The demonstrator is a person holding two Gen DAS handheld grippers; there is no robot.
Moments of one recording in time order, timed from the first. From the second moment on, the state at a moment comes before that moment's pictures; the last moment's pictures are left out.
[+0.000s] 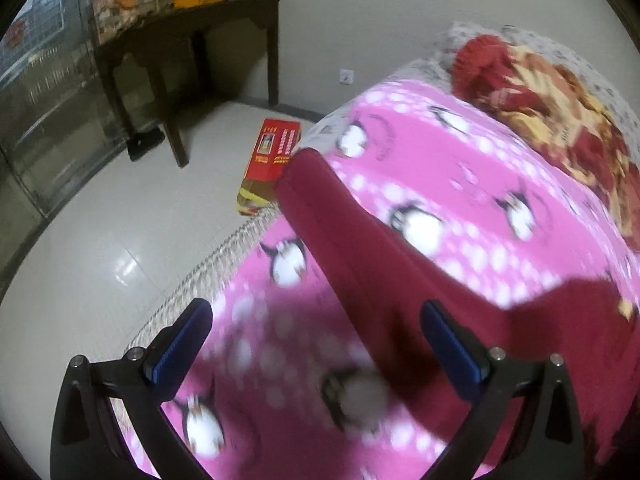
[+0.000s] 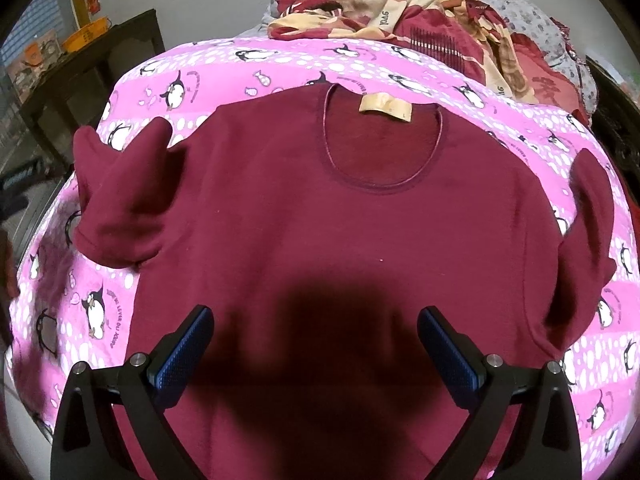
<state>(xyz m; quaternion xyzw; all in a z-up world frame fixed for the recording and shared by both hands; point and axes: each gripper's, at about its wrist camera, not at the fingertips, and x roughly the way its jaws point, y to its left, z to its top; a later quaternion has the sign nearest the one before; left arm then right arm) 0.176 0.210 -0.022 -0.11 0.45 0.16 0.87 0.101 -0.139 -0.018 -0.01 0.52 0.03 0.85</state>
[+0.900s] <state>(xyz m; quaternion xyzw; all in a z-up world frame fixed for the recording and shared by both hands) 0.204 0.277 0.036 -0.13 0.40 0.22 0.88 0.104 -0.146 -0.032 0.01 0.54 0.04 0.84</state>
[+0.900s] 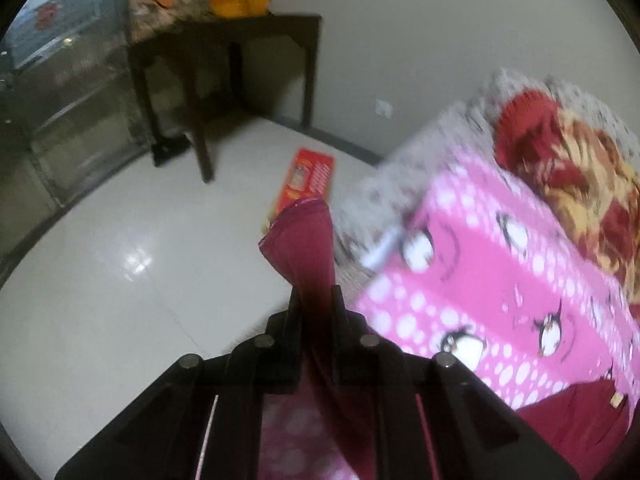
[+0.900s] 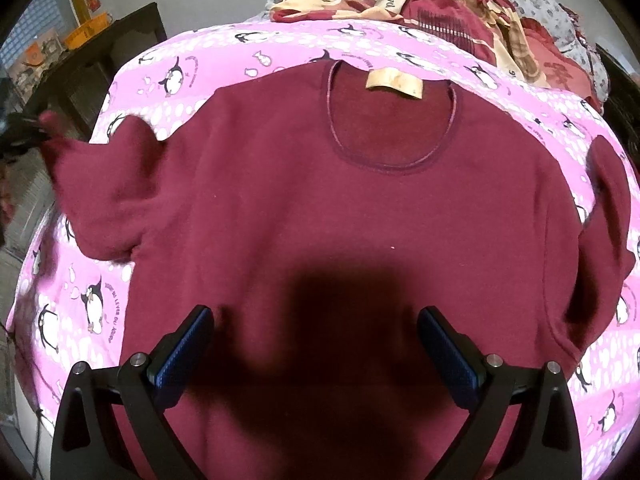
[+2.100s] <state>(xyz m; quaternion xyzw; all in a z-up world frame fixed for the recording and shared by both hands) 0.094 -0.082 0.030 -0.02 0.42 -0.17 0.89 0.066 -0.323 0.017 0.12 0.49 -0.08 0.86</state>
